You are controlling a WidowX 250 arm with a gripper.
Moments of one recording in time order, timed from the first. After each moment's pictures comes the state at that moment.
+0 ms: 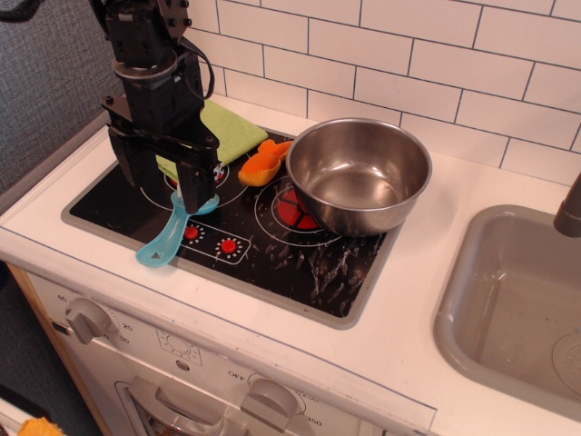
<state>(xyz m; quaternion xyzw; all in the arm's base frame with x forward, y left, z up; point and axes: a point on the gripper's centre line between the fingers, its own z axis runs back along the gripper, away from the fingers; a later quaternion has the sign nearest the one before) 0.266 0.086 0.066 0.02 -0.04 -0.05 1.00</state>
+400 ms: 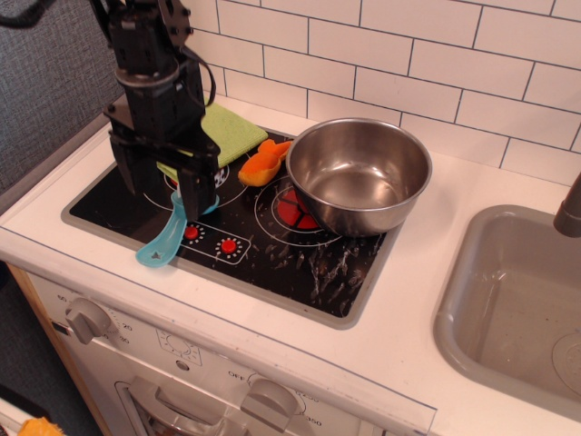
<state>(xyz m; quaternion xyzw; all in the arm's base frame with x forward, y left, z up) 0.265 0.085 0.057 0.01 -0.02 -0.04 1.00</state>
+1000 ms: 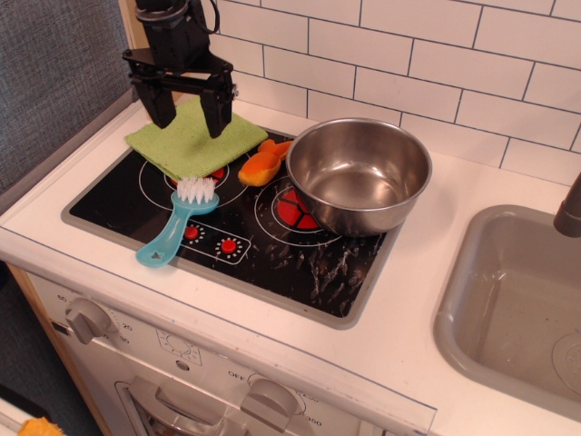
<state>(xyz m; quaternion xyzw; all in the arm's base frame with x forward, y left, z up) 0.356 0.133 0.056 -0.02 -0.05 0.05 1.00</state>
